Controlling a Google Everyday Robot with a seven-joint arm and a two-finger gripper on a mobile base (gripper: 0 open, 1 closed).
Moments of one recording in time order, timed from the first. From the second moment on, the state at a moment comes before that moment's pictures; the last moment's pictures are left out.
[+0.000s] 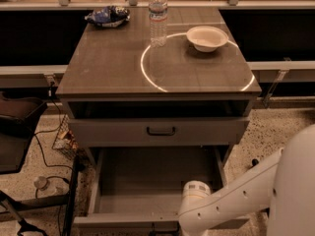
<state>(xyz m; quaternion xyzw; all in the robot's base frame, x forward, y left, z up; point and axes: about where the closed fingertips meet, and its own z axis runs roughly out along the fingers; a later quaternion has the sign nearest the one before) 0.317 -0.130 0.374 0.71 -0.70 -0.01 0.06</state>
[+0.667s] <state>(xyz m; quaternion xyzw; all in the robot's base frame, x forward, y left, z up) 0.334 -0.109 0.369 0.72 -0.70 0.00 0.06</state>
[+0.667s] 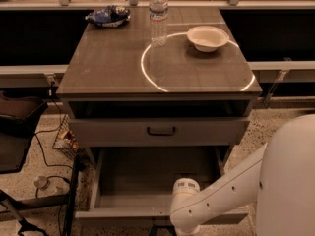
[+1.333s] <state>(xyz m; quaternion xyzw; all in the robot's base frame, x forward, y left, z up) 0.354 -0.103 0.373 0.72 -0.69 0.02 0.05</state>
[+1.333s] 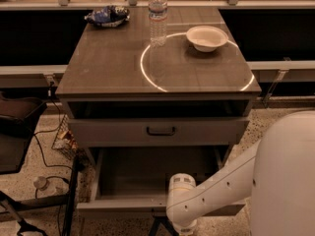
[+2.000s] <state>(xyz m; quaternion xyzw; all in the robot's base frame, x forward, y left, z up) 0.362 -0.102 0.370 0.72 -0.69 0.02 0.05</state>
